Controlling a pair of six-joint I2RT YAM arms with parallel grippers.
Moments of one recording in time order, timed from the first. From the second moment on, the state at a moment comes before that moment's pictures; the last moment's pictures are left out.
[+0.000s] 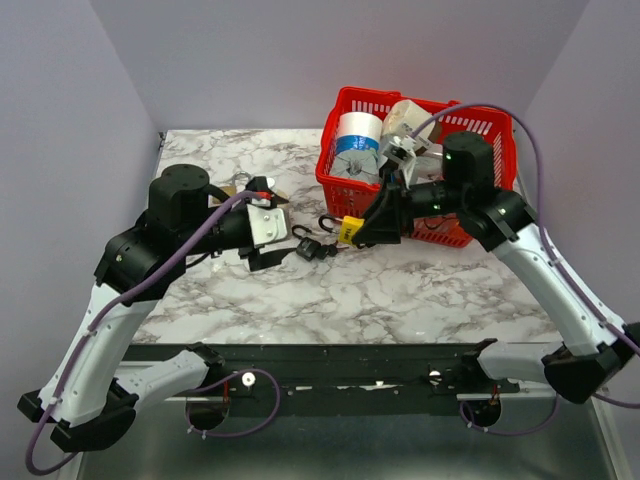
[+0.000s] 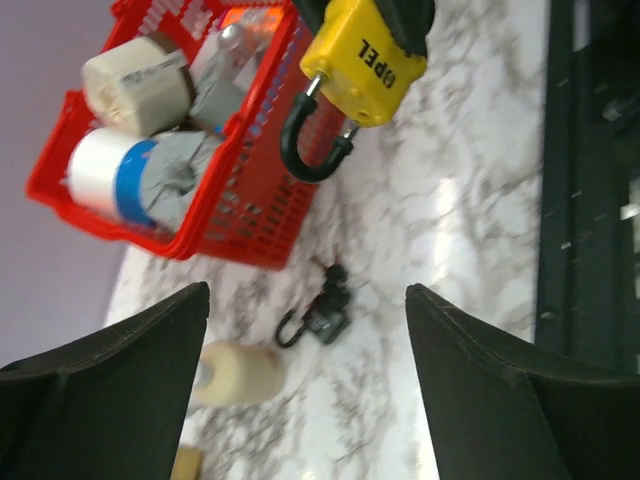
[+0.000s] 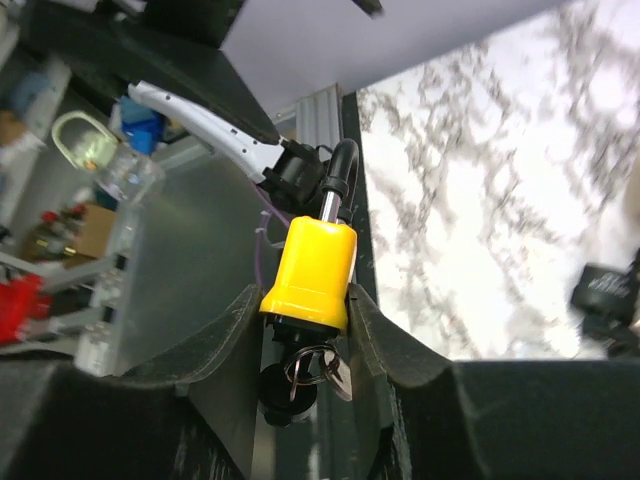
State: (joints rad) left arm -0.59 0.99 1.52 -0.92 0.61 0.66; right arm 0.57 1.22 1.43 -0.53 -1.04 0.11
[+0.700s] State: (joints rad) left arm -0.83 1.08 1.48 -0.78 0.71 0.42; right arm 0.58 1.00 1.36 -0.73 -1.06 -0.51
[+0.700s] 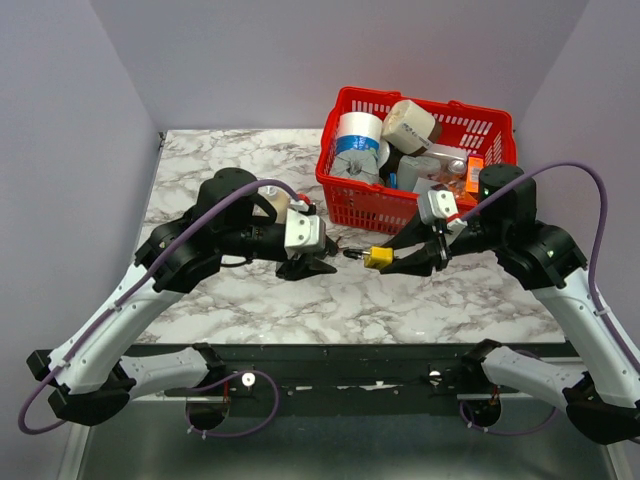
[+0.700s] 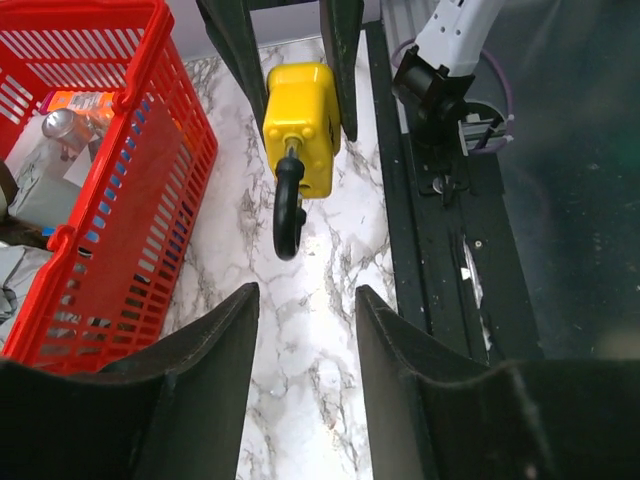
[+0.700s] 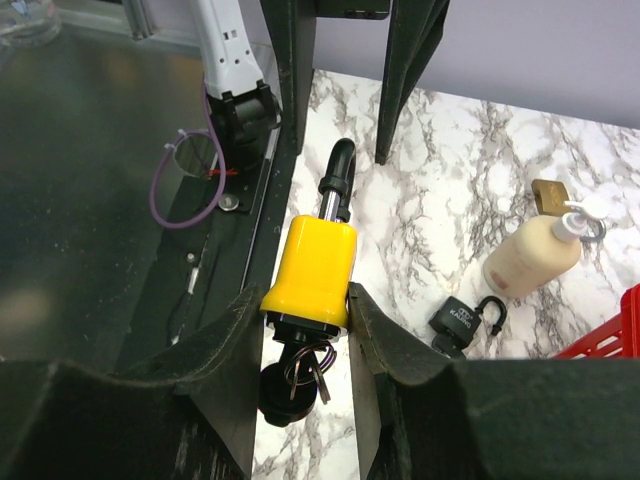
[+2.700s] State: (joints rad) left arm -0.92 1.13 1.28 -0.55 0.69 0.09; right arm 0.69 1.03 1.29 -0.82 -0.92 -0.51
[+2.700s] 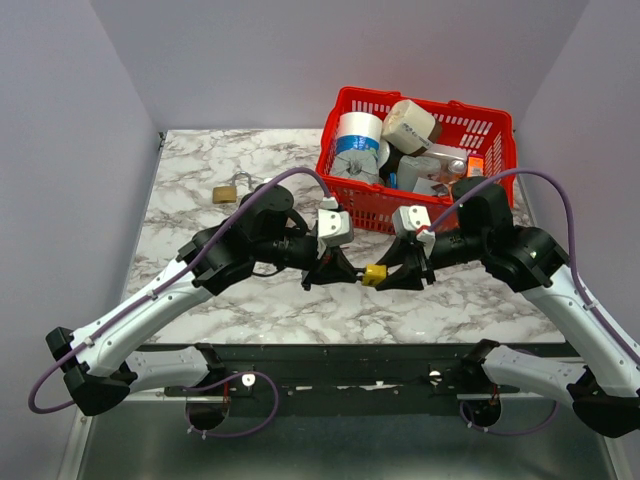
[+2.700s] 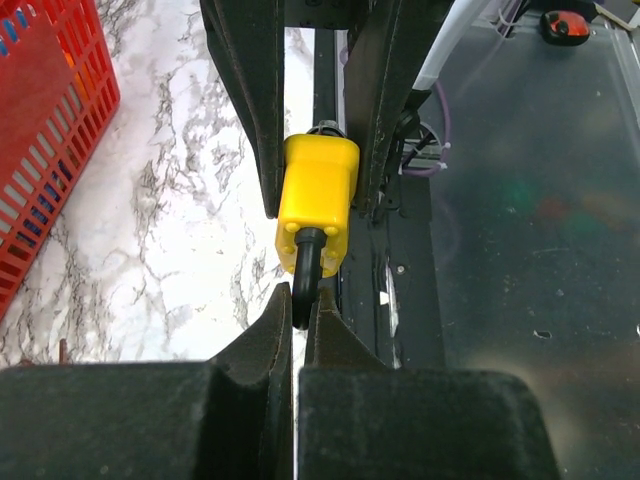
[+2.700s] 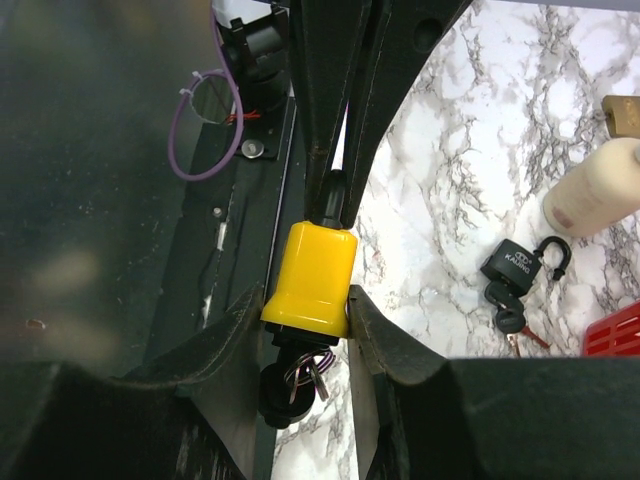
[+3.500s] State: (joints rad) left arm -0.71 1.12 1.30 -0.56 0.78 0.18; right arm 0.72 1.02 1.24 -0.59 -0.75 -0.44
